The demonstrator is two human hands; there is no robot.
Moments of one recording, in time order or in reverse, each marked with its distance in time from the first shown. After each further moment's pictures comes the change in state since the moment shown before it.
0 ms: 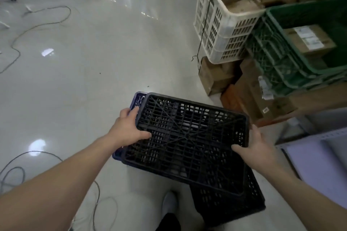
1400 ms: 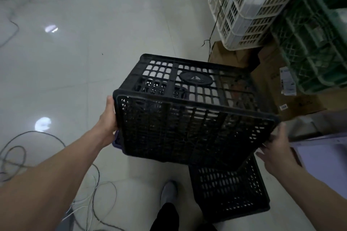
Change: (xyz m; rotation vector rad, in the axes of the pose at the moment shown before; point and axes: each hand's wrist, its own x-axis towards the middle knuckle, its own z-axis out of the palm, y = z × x) left_hand 0.032 -0.041 0.013 -0.985 0.023 -0.445; right_hand 0.049 0.000 0.028 1.123 -0.032 0.372
